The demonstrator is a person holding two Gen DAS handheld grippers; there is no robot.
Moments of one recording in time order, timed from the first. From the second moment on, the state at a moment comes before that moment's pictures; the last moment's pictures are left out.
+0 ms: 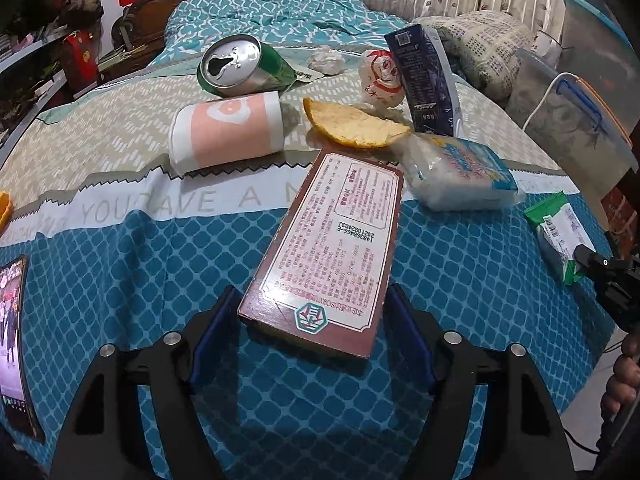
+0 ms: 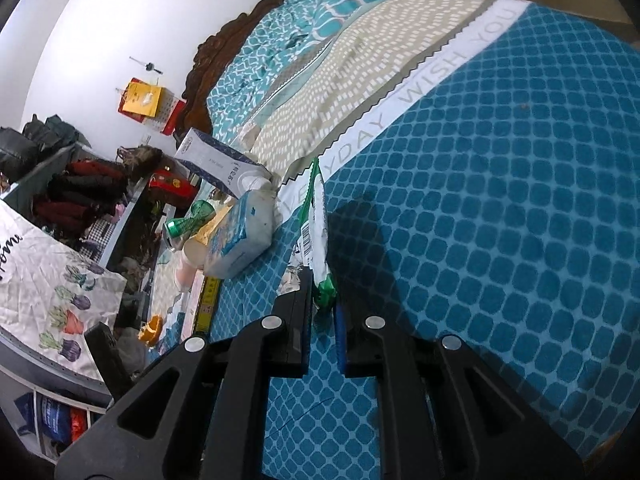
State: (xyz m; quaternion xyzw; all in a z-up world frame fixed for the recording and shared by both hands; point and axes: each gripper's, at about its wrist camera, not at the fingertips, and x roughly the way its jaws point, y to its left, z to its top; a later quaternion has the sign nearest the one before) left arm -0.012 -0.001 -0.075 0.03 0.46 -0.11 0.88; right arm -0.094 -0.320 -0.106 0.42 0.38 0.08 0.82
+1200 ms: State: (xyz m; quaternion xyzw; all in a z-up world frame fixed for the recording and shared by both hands) left arm -0.006 0.014 -0.073 0.00 0.46 -0.11 0.88; right arm -0.092 -0.319 -0.096 0.38 0.38 0.05 0.84
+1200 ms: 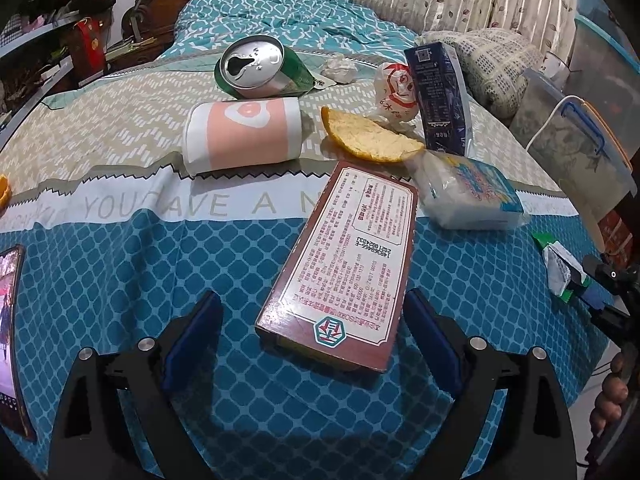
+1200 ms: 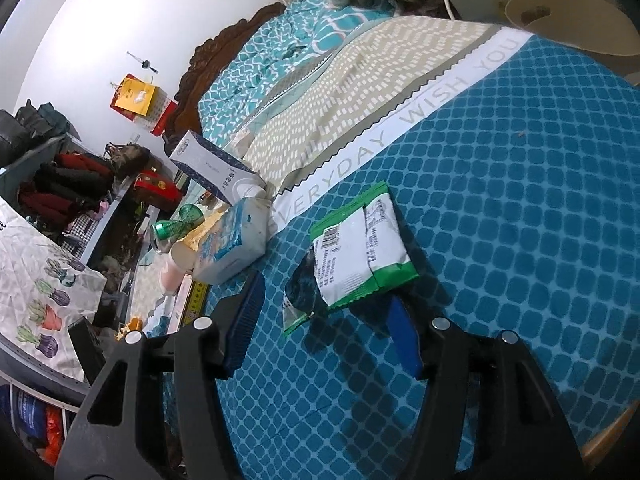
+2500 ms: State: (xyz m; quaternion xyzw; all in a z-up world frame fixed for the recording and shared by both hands) left arm -0.022 0.040 -0.033 -0.07 0.38 -0.11 0.92; right arm -0.092 -0.320 -0.098 0.37 0.38 0.02 0.85
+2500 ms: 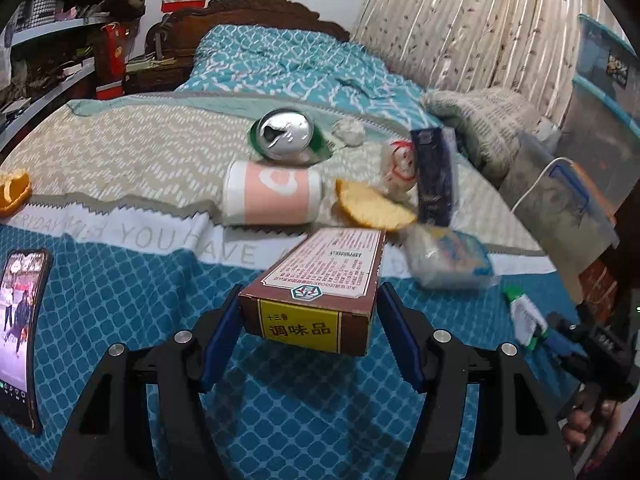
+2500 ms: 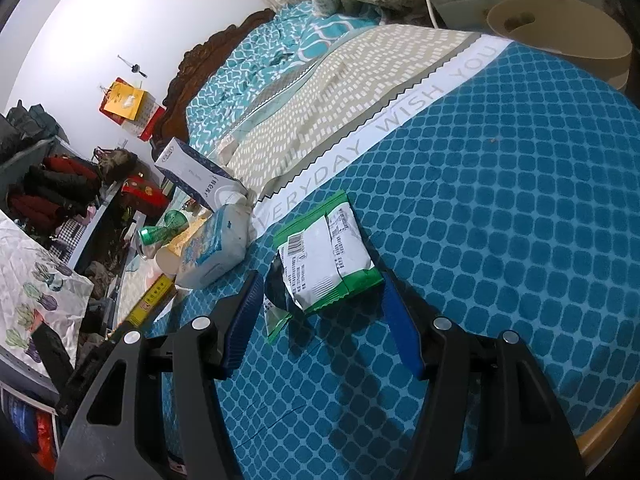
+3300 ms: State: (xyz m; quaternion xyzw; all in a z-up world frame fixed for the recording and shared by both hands) left arm -0.030 0.002 -0.024 -0.03 0.37 -0.16 0.91; right arm -0.109 -0.331 -0.089 0.35 0.36 0.01 0.86
